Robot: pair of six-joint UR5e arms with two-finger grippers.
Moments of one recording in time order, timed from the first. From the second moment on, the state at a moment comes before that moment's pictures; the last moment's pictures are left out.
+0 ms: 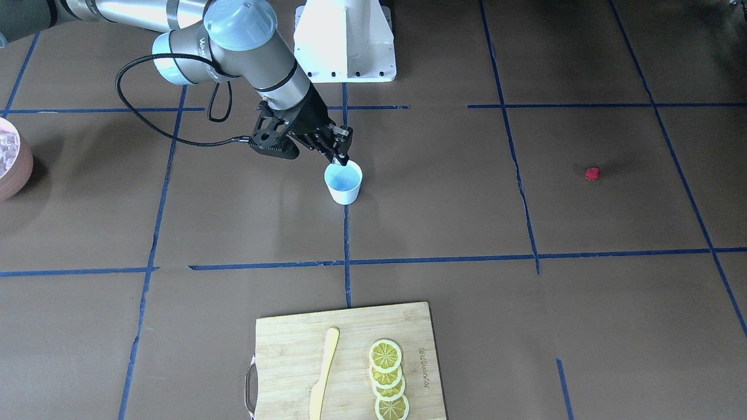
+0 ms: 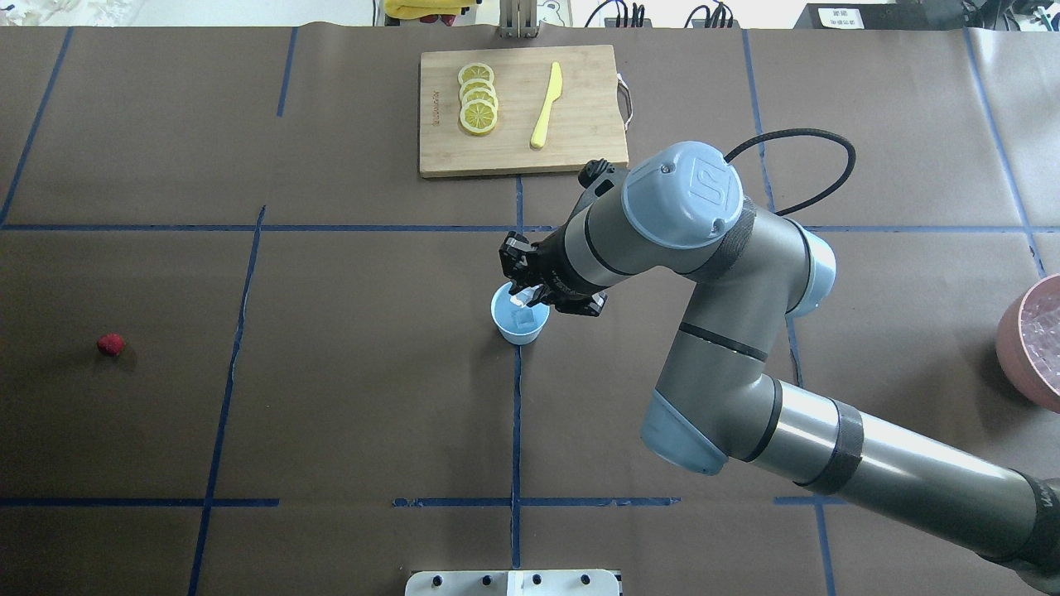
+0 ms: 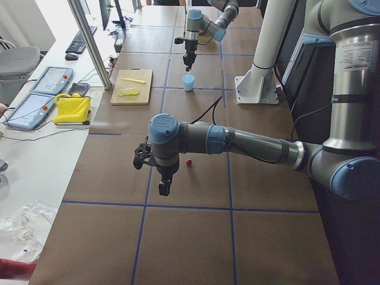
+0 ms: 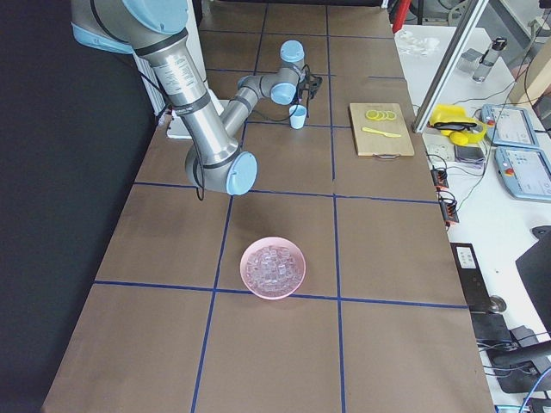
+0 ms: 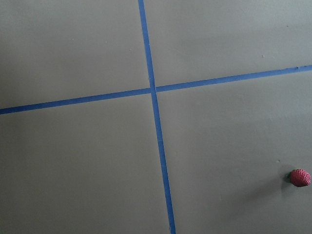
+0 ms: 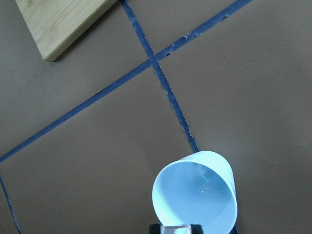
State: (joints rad) left arm -1.60 -1.52 -1.83 -1.39 -2.35 0.15; right arm 0.55 -0.92 1.70 -1.21 1.96 1.80
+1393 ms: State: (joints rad) left arm -1.60 -1.52 -1.82 -1.39 -2.35 0.15; right arm 0.95 -1.45 1.99 -1.21 2.26 1.42
